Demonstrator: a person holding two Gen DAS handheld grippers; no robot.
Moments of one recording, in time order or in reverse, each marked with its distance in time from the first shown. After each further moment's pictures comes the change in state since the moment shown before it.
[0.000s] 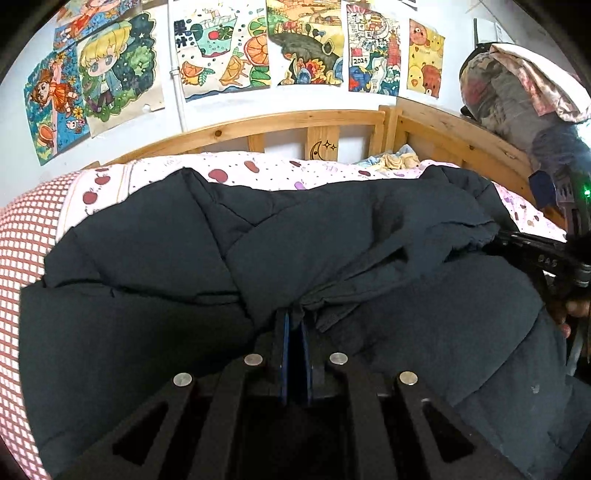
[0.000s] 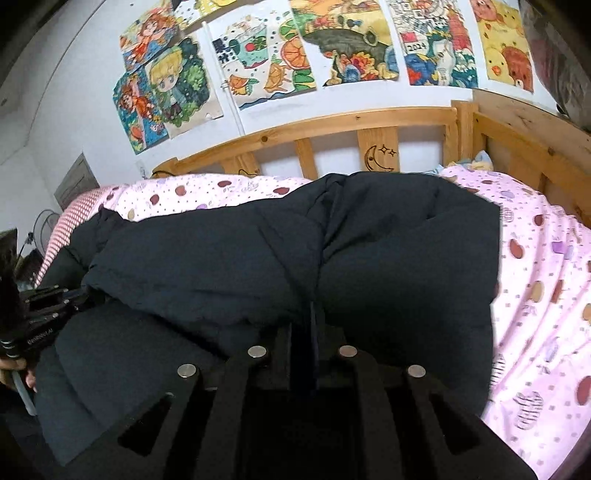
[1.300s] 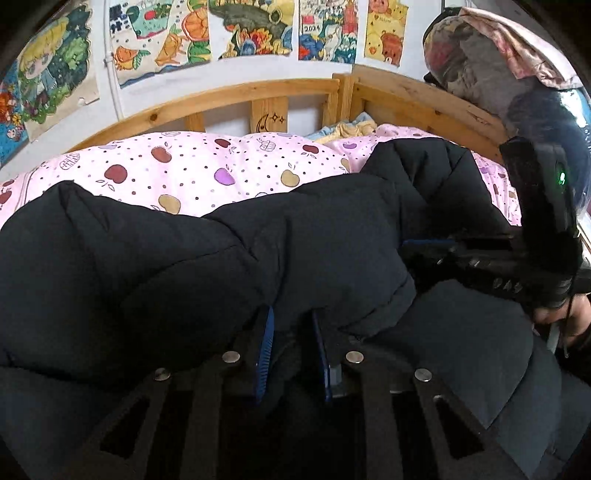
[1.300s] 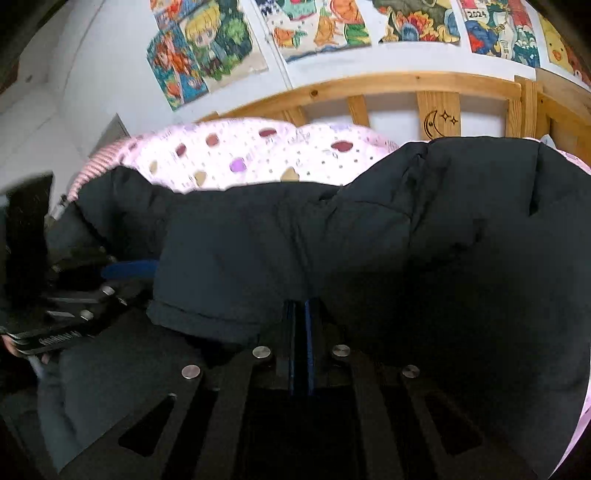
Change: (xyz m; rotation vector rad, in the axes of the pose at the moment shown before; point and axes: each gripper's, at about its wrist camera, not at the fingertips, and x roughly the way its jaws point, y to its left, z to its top) left arm 0.062 -0.040 0.014 0.094 0.077 -0.162; right arm 0.068 0.022 -0.014 -0.073 0.139 0.200
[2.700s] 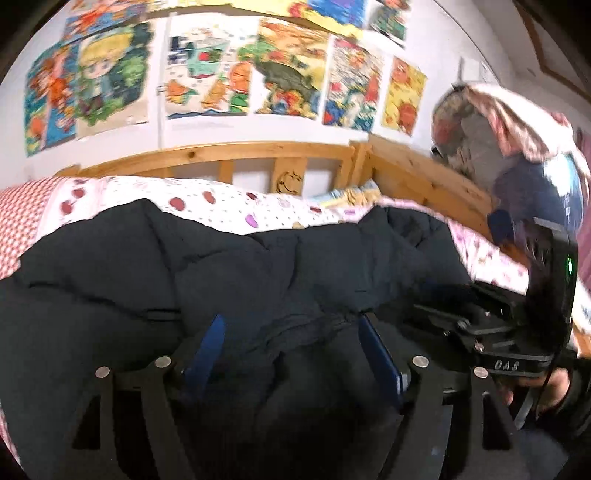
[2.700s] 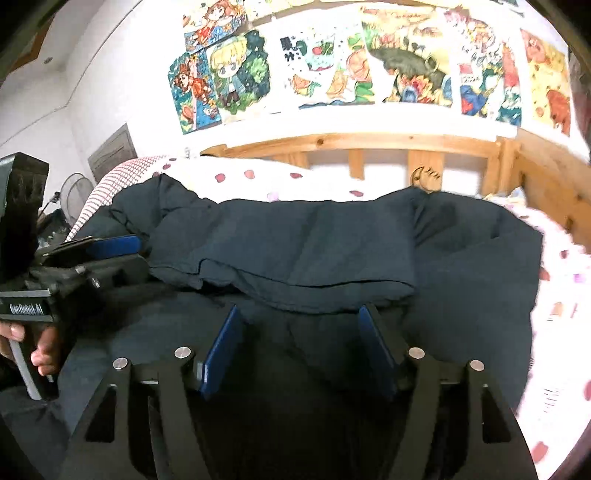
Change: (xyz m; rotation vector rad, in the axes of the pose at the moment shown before) left arm -0.096 0.007 -0.012 -0.180 -0.194 -0.007; right arm -0.082 0.056 -0.018 -0.103 -0.142 -0.127
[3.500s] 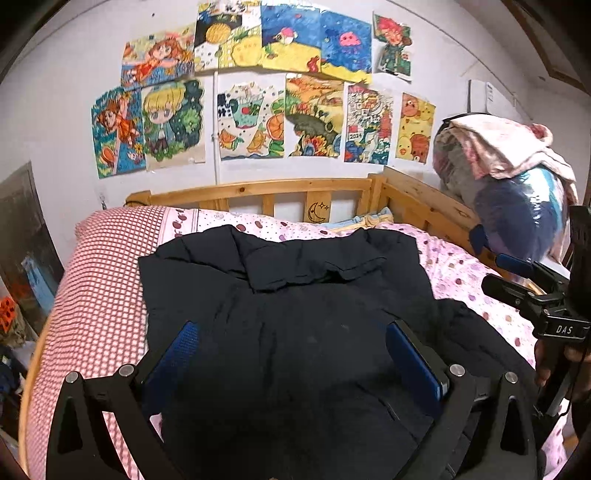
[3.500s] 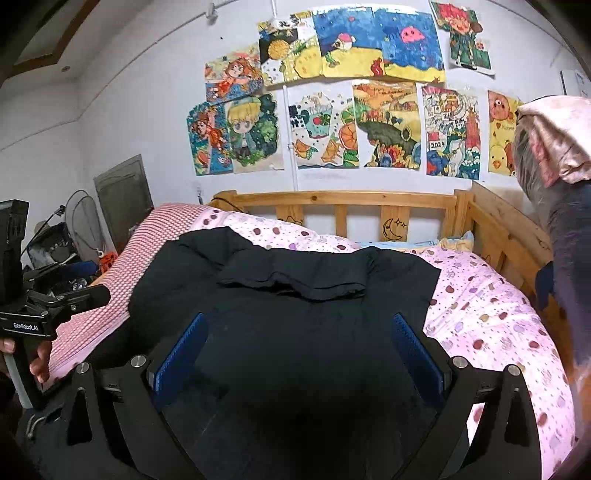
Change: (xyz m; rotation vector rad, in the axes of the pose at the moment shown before) left arm -0.205 -0.049 -0.046 0.015 -0.102 0.180; right arm -0.210 0.042 -0.011 -0.034 -0.153 -0.083
